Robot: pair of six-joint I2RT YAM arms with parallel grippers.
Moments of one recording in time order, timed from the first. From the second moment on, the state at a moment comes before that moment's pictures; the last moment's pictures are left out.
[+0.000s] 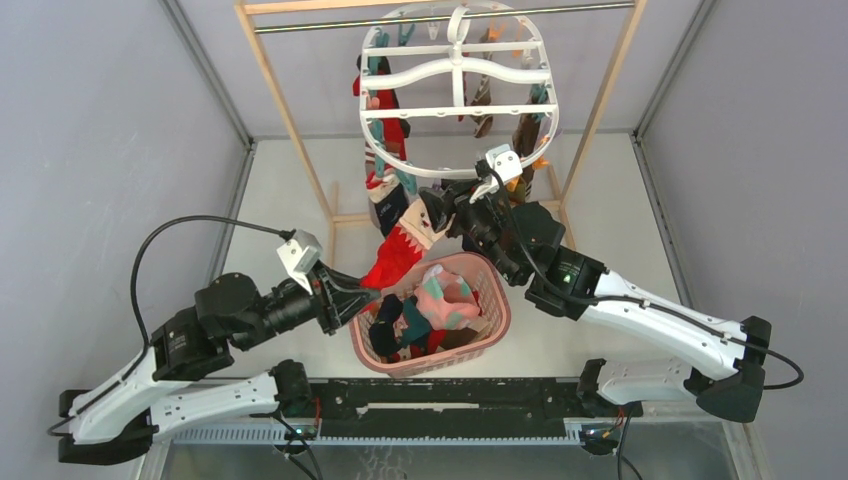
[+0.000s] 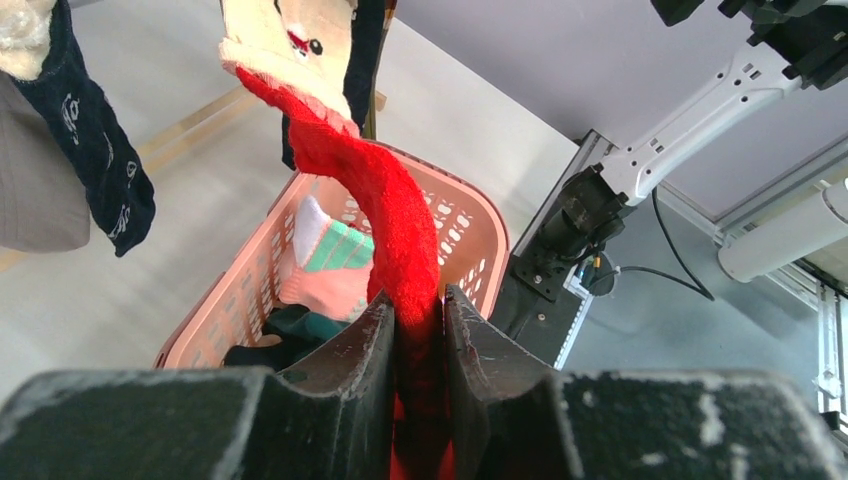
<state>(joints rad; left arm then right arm) -1.16 0.55 1.02 -0.60 -0.13 -0.33 1.08 1.16 1.19 0.05 0.47 0.18</state>
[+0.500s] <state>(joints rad) -1.16 0.54 1.04 -0.62 -0.13 -0.33 1.05 1.17 1.21 0.05 0.44 0.20</state>
